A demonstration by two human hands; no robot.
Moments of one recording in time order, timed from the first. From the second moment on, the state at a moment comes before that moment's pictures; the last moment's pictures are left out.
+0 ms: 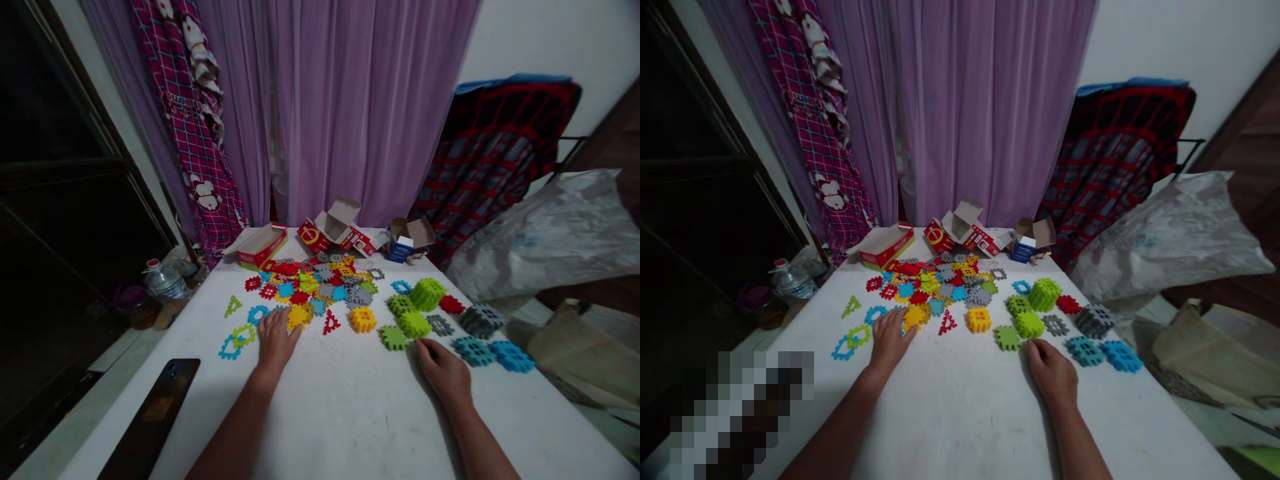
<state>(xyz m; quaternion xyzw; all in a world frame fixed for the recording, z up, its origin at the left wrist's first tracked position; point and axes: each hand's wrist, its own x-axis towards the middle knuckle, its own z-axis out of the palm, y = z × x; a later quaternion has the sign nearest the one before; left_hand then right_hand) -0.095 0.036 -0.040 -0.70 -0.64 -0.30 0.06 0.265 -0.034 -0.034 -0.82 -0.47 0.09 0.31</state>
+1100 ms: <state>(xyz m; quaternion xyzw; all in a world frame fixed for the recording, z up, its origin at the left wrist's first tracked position) -0.060 0.030 -0.032 -0.81 -0.48 -0.32 -0.08 0.263 -0.037 -0.034 -0.81 -0.49 0.08 0.32</state>
